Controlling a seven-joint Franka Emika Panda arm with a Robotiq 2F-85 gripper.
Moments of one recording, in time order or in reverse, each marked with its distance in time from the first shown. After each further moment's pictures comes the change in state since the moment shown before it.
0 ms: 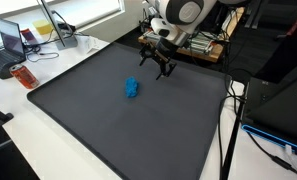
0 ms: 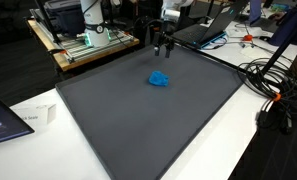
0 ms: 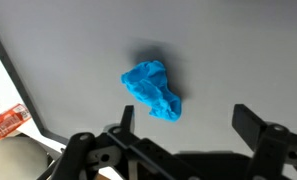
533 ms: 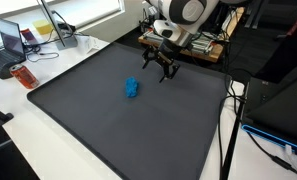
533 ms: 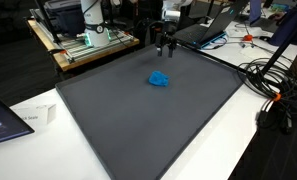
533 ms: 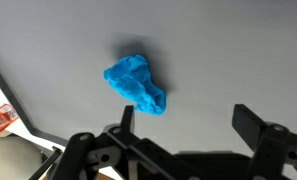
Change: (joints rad) arm 0.024 0.000 0.001 -0.022 0.066 -0.016 0.000
